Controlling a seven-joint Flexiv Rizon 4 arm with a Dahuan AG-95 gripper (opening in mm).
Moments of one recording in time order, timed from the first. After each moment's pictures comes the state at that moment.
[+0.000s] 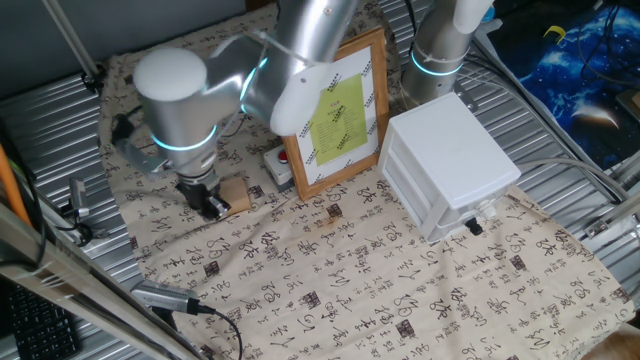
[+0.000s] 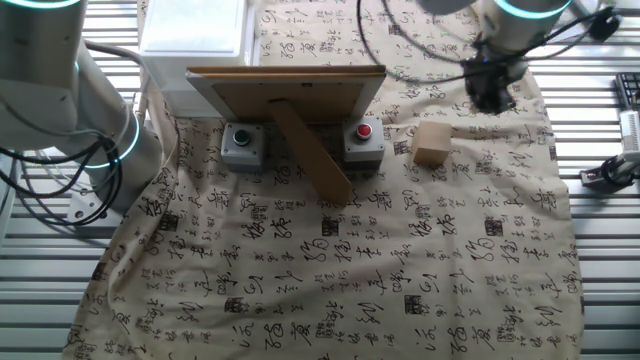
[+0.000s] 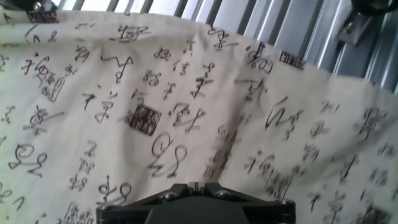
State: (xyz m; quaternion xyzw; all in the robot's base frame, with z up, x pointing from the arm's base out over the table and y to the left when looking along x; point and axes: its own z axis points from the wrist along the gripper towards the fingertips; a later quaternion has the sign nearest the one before) arm 0.655 0.096 0.083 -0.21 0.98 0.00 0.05
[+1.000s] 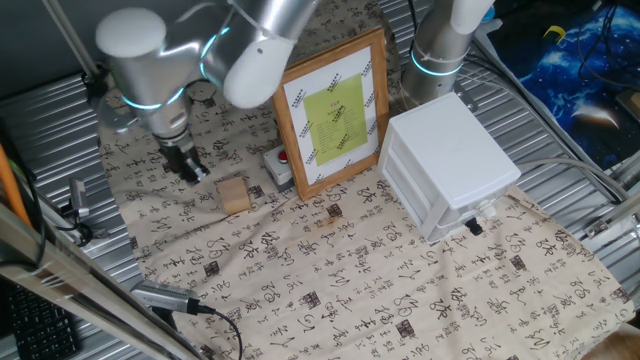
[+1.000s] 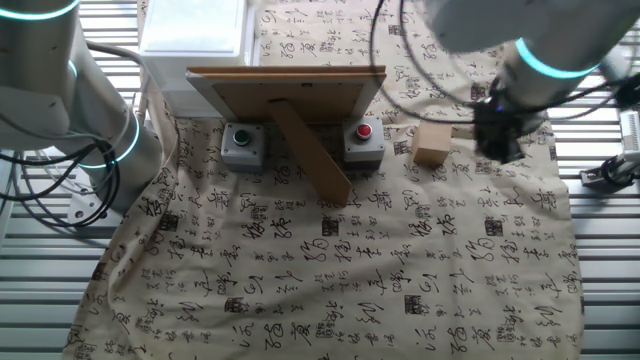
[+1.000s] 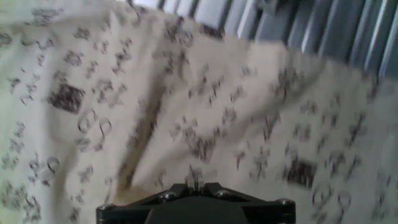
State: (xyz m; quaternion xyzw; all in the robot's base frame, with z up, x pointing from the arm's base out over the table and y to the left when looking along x) arm 0.625 0.002 0.075 -0.15 0.99 0.01 0.03
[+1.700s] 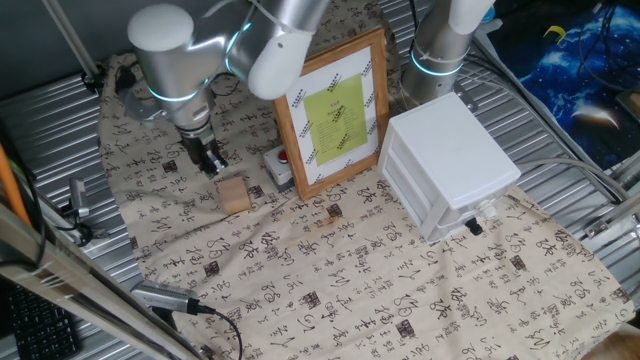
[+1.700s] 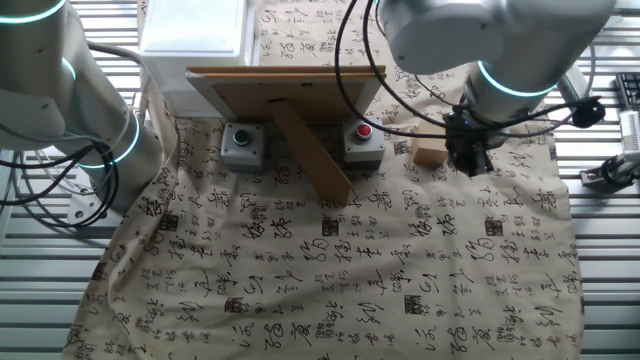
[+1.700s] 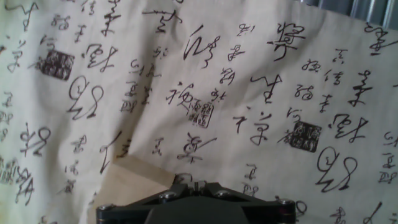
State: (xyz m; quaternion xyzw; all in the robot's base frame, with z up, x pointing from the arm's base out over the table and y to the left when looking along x) arm 0.594 -0.005 0.061 -0.15 0.99 0.02 0.01
